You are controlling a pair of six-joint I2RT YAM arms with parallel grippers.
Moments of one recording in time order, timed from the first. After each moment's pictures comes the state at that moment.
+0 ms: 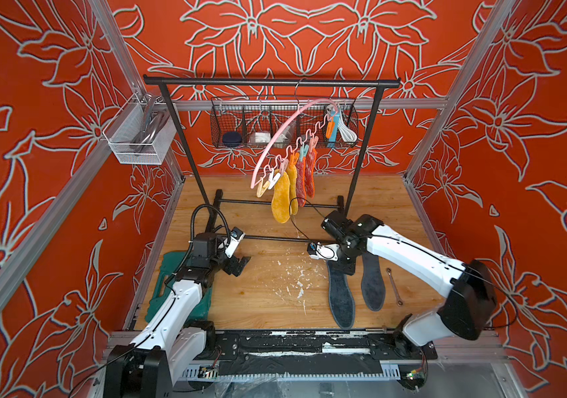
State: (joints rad) left arm -0.02 0.96 0.47 -0.23 0.28 0.46; right arm 0.74 1.54 1.22 -1.15 0.03 -0.62
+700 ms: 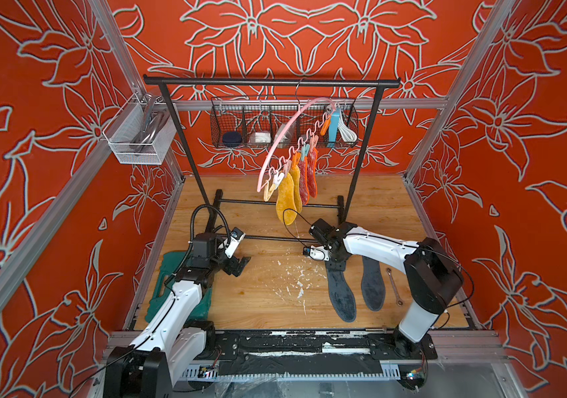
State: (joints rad) left arm -0.02 0.95 0.47 -0.23 0.29 0.47; right arm 0.75 1.73 1.14 -0.88 0.29 -0.68
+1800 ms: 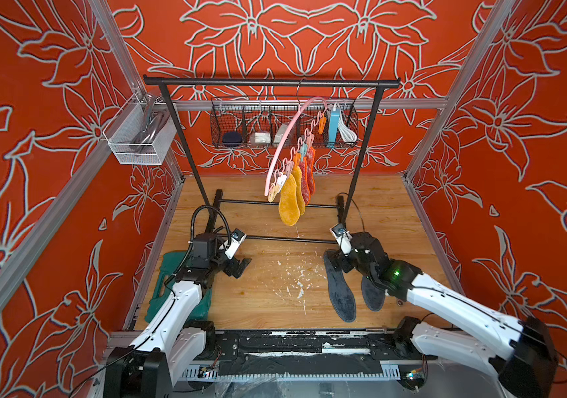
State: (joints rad) left arm -0.02 0.95 0.47 -0.25 0.32 0.49; right arm 0.78 0.91 0.61 -0.26 0.25 -0.07
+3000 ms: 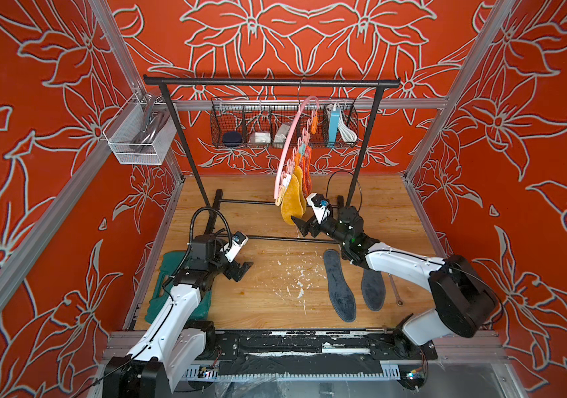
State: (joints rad) left arm -0.02 0.90 0.47 -0.31 0.39 0.53; right arm 0.66 1.55 0.85 0.58 -0.20 -0.10
